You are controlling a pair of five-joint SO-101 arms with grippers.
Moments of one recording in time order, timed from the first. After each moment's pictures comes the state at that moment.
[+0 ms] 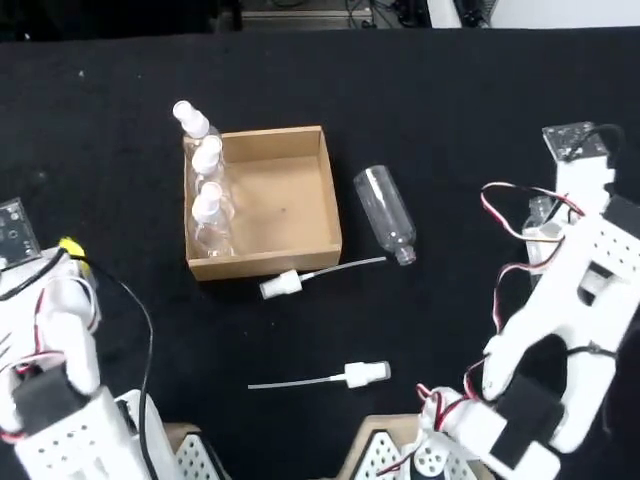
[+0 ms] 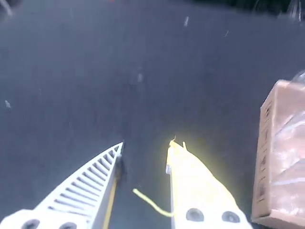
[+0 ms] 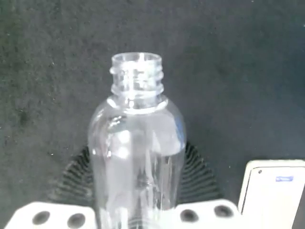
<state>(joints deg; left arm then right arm) -34.7 -82.9 58.0 61.3 -9.2 36.9 -12.3 19.4 73.0 40.0</state>
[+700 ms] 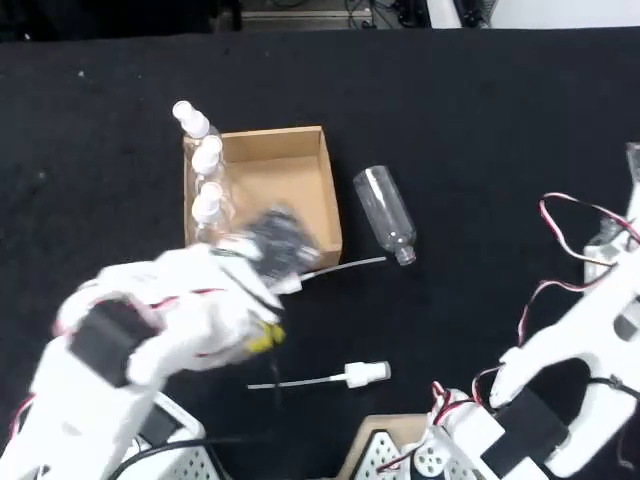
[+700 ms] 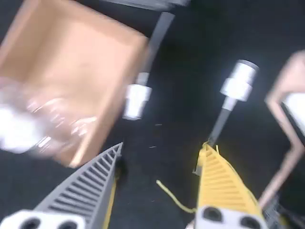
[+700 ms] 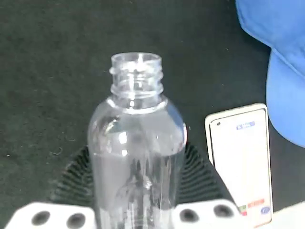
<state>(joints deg) 30.2 -53.8 22.5 94.9 -26.5 50.5 -14.9 16.2 73.6 39.9</state>
